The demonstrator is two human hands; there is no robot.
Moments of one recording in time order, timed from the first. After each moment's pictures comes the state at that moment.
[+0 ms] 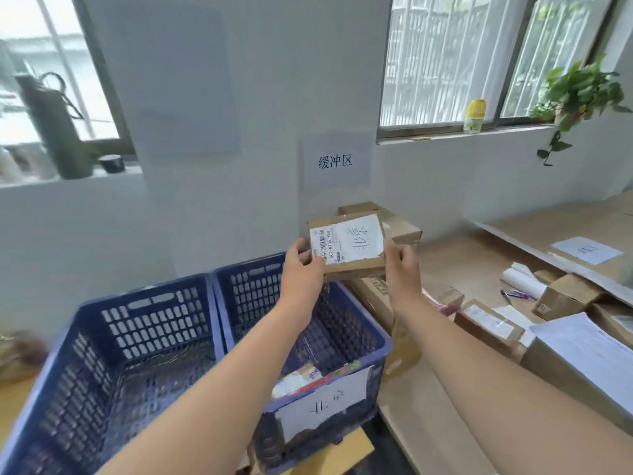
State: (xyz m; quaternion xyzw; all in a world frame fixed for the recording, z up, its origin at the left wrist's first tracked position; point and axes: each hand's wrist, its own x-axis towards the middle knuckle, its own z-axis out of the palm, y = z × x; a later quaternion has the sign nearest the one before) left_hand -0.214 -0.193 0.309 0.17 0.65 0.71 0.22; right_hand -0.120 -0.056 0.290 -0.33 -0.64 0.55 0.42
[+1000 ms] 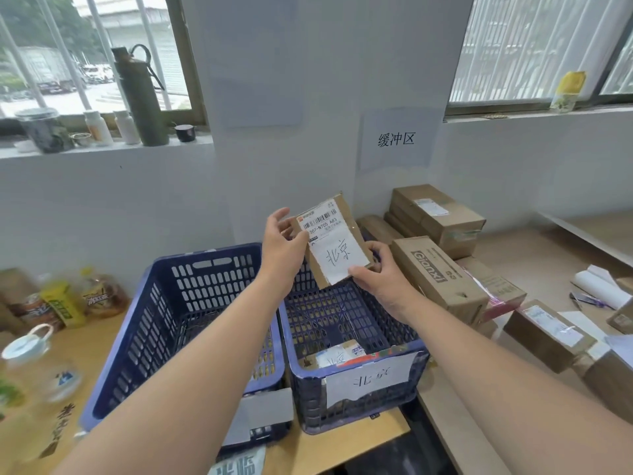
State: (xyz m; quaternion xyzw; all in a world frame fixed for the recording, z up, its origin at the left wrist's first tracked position) left_hand -0.288 -0.289 0.307 0.15 0.66 0.73 0.09; right_hand -0.178 -0.128 0.252 -0.16 -0.71 0.67 0.13
